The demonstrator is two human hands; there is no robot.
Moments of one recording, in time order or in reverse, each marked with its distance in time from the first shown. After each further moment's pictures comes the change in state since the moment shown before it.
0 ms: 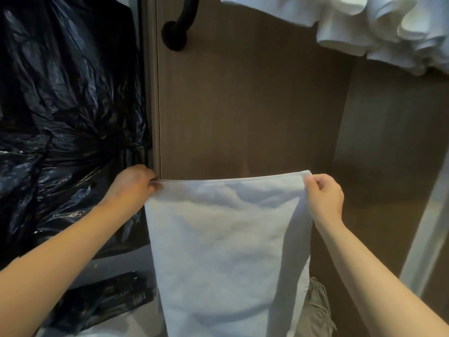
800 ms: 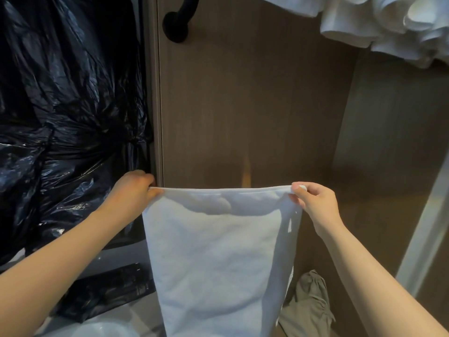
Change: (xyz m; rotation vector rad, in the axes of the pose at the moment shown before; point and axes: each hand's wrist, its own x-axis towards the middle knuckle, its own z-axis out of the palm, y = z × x) left_hand -0.024 0.003 0.002 0.067 -0.070 -0.049; right_hand -0.024 0.000 -0.005 0.156 -0.254 0.219
